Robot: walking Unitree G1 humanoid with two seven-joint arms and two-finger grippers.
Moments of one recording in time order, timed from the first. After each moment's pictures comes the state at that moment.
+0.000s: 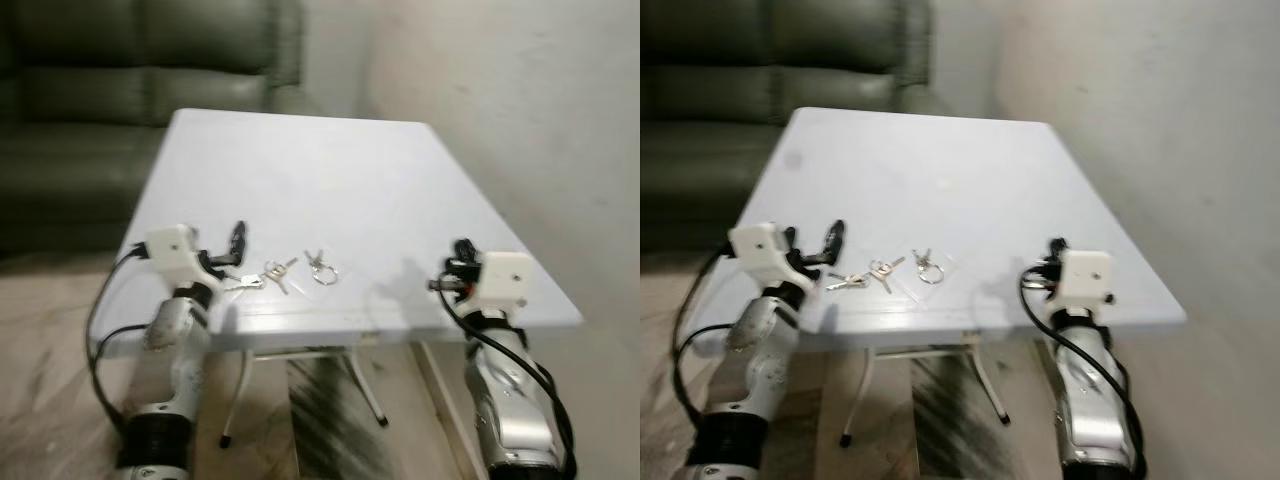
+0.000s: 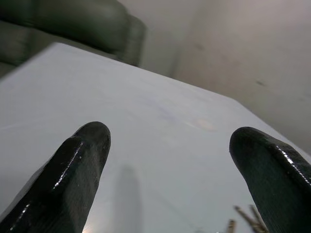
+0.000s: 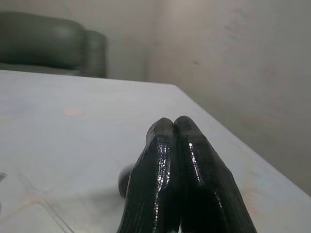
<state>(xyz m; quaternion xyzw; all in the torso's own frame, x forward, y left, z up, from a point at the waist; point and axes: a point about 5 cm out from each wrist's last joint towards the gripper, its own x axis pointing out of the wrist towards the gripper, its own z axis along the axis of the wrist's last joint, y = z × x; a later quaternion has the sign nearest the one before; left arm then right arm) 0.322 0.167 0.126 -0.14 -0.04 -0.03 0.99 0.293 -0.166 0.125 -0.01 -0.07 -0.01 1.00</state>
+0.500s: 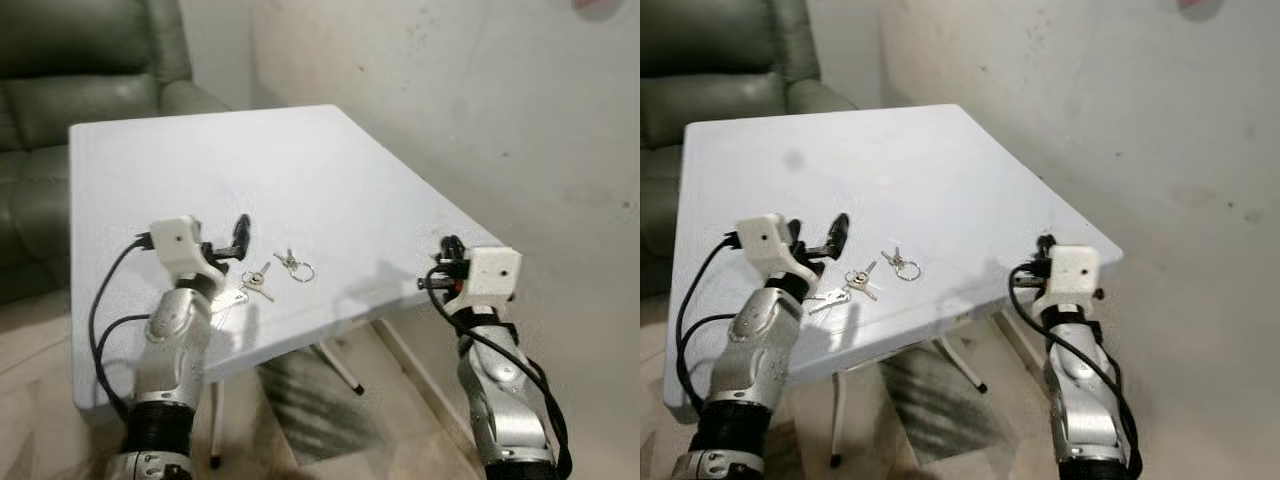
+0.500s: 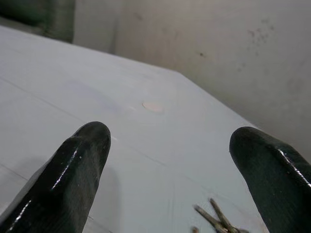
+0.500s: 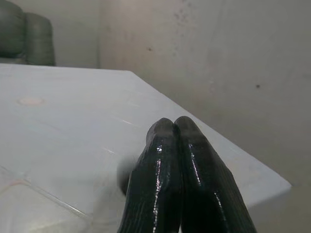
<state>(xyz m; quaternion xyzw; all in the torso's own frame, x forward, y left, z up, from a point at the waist) 0.330 0.159 0.124 -0.14 -0.02 -0.04 0.99 0.294 -0.160 0.123 -0.02 -0.06 0.00 1.00</state>
